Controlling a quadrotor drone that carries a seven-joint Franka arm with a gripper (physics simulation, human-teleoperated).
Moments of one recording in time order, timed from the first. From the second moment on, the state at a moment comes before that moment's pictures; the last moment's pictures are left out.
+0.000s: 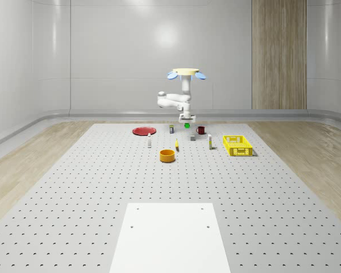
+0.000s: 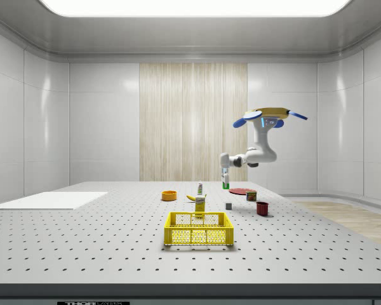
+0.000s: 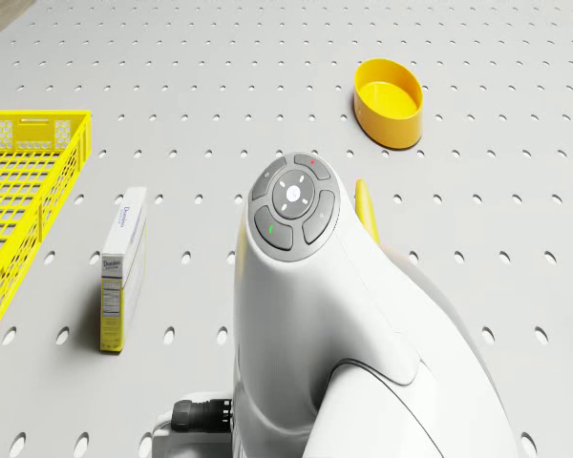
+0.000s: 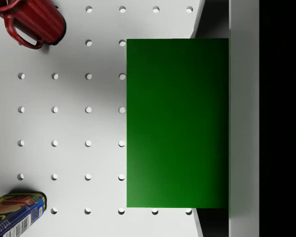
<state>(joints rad) -1.19 -1.56 1.39 -2.84 -1.74 1.61 1.68</state>
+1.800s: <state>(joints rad) -1.20 -1.58 1.39 -2.84 -1.74 1.63 1.68</state>
